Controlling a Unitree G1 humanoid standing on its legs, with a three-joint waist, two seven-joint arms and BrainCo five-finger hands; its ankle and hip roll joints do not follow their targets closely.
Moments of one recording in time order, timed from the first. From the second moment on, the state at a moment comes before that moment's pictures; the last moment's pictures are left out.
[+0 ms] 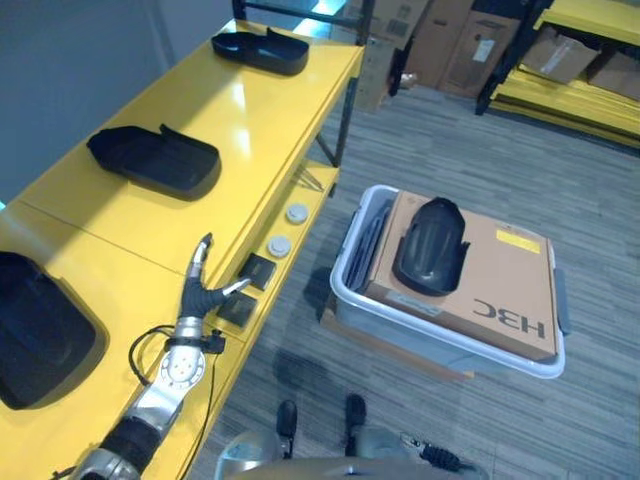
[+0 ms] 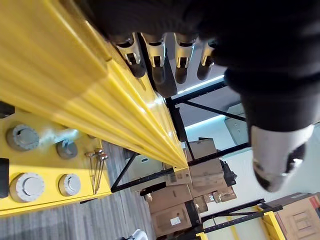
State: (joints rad) left arm -0.07 0.48 -0.39 0.39 -0.09 -0.49 0.47; right arm 0.02 -0.28 0.18 1.16 0.46 0.05 0.13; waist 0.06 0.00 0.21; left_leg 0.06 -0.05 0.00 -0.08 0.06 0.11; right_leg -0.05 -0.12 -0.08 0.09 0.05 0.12
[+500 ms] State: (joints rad) left arm -0.09 0.53 -0.21 0.67 -0.17 -0.37 0.47; right arm 0.09 -0.33 0.23 1.14 0.32 0.01 0.12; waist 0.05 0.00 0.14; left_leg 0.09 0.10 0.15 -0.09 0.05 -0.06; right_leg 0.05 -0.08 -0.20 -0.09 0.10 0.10
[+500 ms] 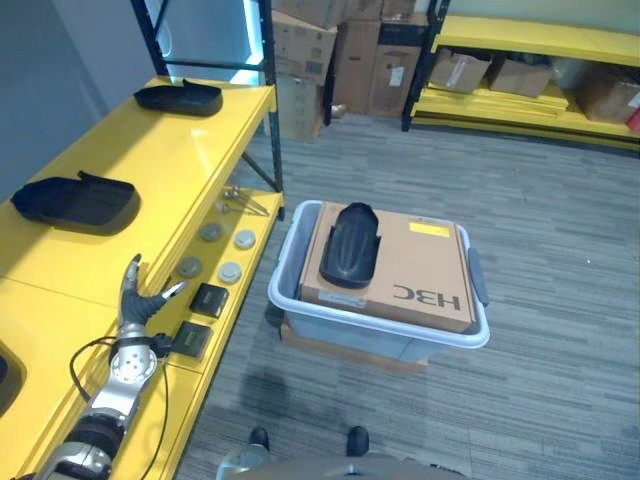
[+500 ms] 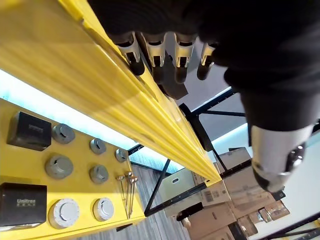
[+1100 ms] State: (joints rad) left arm -0.11 0.46 -0.12 0.82 -0.24 -0.42 0.25; right arm 0.08 -0.52 0.13 0.17 0.35 -0.28 -0.16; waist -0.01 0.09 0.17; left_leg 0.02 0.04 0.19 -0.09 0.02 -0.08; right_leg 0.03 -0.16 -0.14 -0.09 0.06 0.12
